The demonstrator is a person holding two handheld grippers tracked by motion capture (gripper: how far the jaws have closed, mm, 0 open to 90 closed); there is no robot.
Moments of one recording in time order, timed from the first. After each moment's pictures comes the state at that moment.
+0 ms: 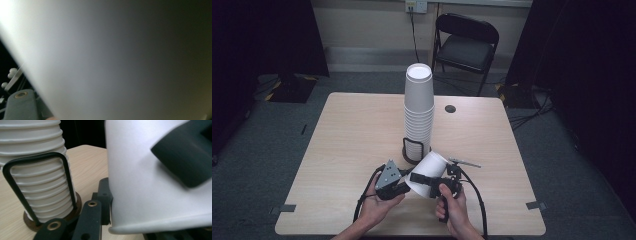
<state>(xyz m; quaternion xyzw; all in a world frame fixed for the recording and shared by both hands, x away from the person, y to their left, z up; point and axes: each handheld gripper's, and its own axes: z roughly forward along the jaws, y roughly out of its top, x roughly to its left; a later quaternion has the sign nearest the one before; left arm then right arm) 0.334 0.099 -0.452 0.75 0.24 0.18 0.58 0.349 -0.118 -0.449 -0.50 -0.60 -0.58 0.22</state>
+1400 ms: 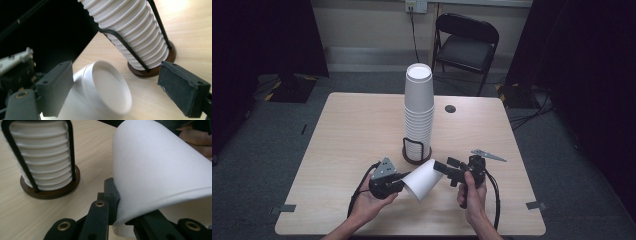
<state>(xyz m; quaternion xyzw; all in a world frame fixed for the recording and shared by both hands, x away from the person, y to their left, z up) 0.341 0.117 -0.448 0.79 0.31 0.10 0.52 0.366 -0.175 -0.435 -0.48 -0.65 -0.60 0.01</state>
